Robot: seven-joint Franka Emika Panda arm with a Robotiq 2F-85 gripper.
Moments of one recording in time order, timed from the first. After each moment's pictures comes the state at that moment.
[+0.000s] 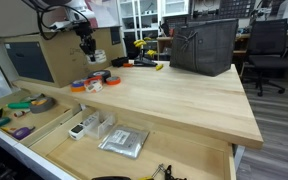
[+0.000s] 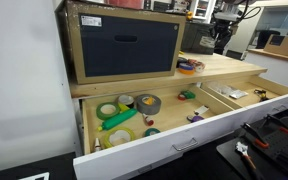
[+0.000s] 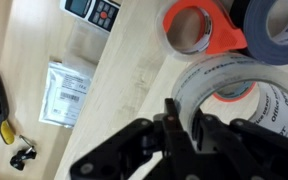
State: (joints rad) arm -0.08 0.31 -0.14 -1.68 0.04 2.10 0.91
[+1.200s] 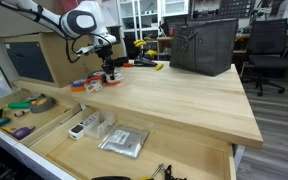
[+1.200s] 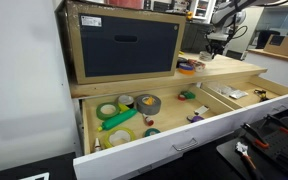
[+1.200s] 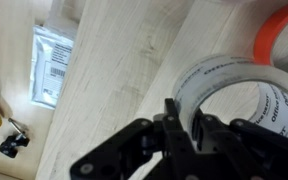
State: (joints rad) arm -0.10 0.59 -0.18 -1.52 -0.03 2.19 0.90
